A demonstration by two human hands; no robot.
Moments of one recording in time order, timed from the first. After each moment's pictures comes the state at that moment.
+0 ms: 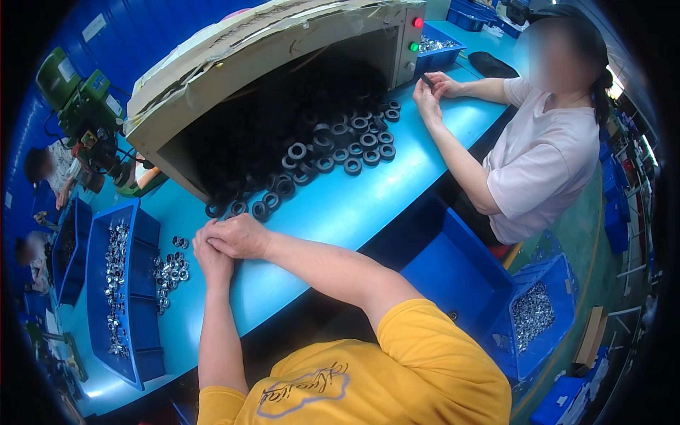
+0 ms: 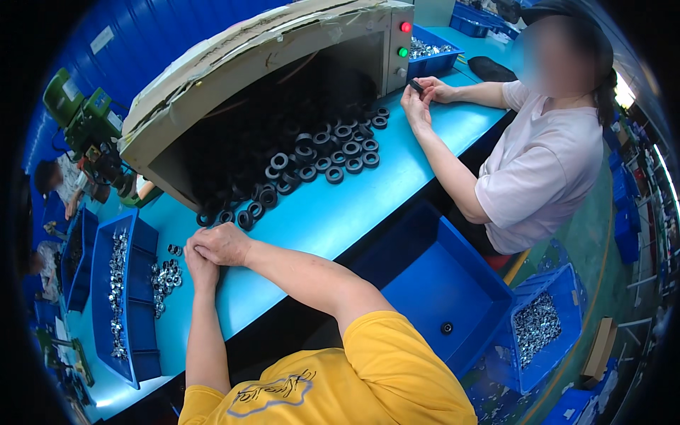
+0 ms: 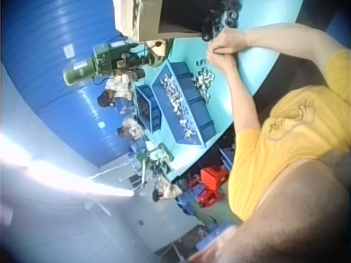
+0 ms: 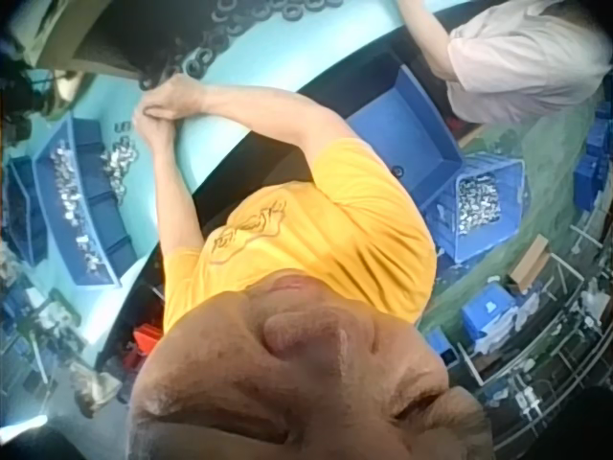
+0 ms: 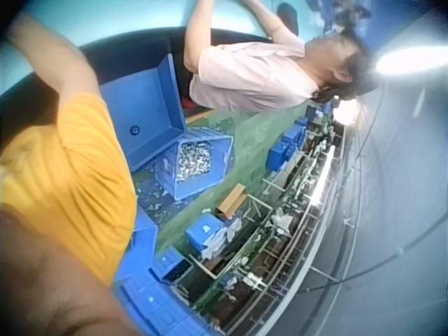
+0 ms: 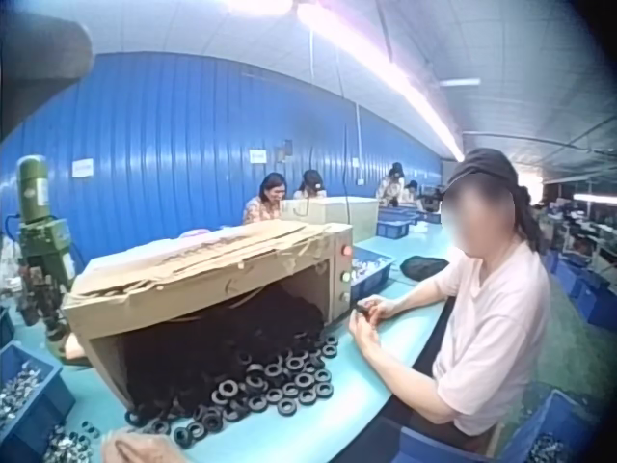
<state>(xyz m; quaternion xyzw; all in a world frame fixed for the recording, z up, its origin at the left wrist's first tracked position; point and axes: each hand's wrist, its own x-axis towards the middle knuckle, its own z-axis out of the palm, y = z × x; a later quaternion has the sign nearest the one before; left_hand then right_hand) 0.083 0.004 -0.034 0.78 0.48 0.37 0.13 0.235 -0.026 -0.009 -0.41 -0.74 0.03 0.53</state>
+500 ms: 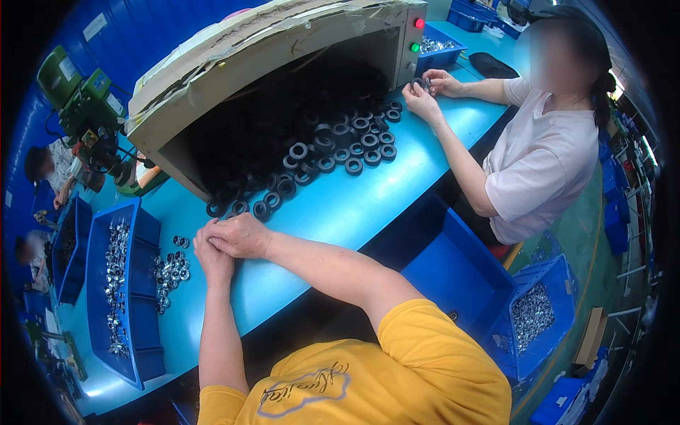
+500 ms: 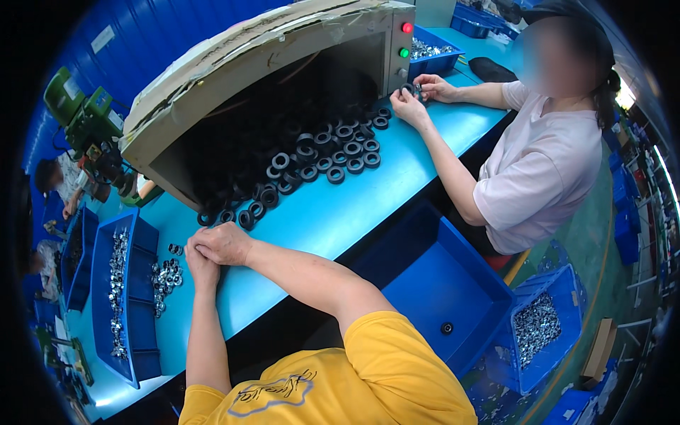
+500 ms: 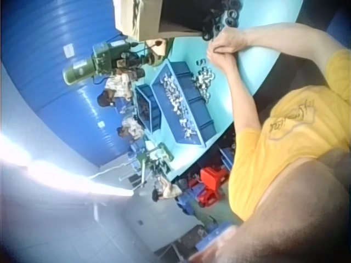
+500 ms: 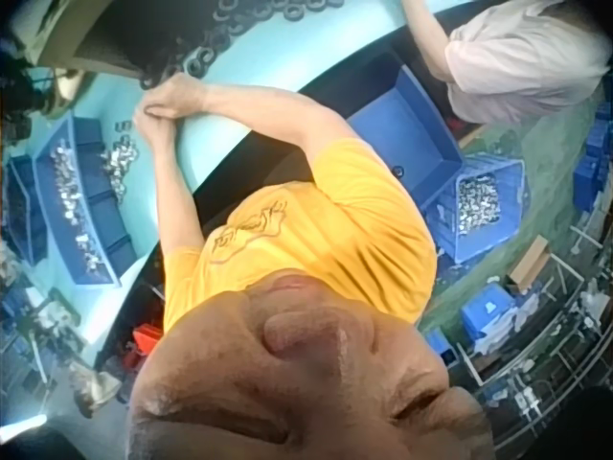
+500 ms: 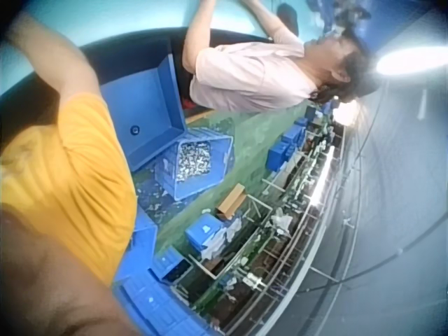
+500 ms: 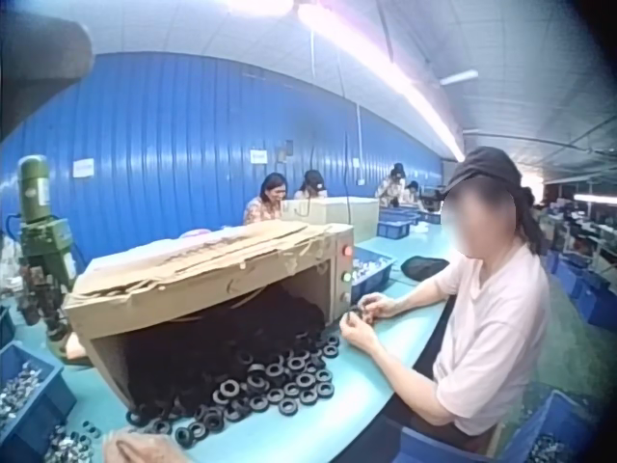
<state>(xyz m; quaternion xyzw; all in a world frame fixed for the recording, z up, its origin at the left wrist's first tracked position) 0.083 0.003 -0.034 0.78 0.48 0.37 0.14 0.235 -0.027 -0.009 -0.41 -0.74 0.03 0.52</state>
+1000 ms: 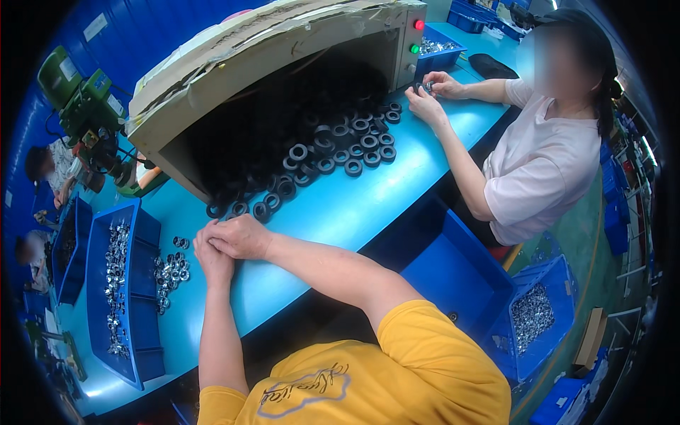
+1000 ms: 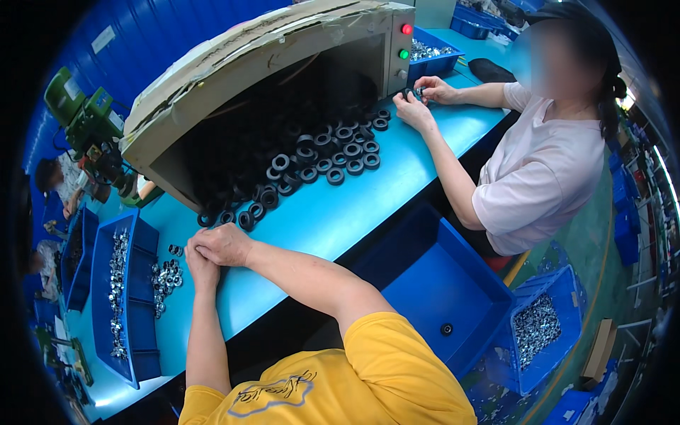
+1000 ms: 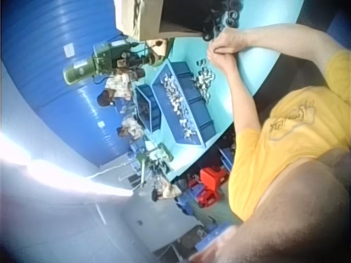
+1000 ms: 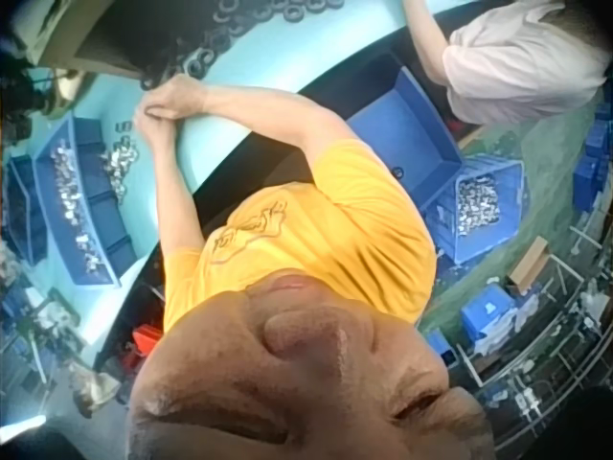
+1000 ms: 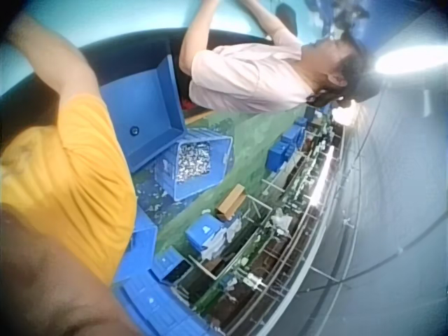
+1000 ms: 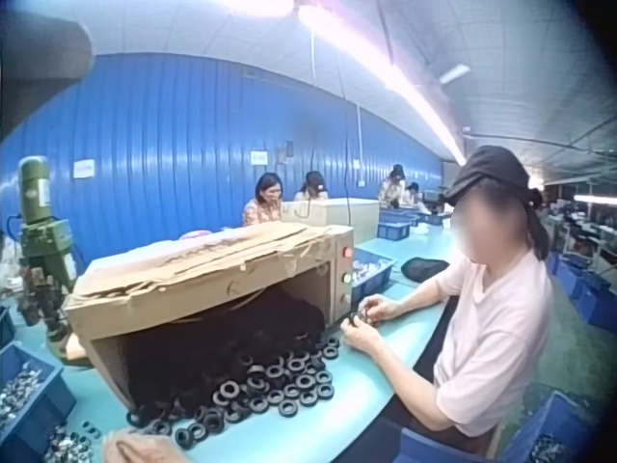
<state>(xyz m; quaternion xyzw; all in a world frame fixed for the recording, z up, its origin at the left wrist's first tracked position) 0.083 0.004 -0.035 0.79 0.48 0.37 0.13 0.235 -0.026 -0.011 -0.41 -0.74 0.02 0.53</state>
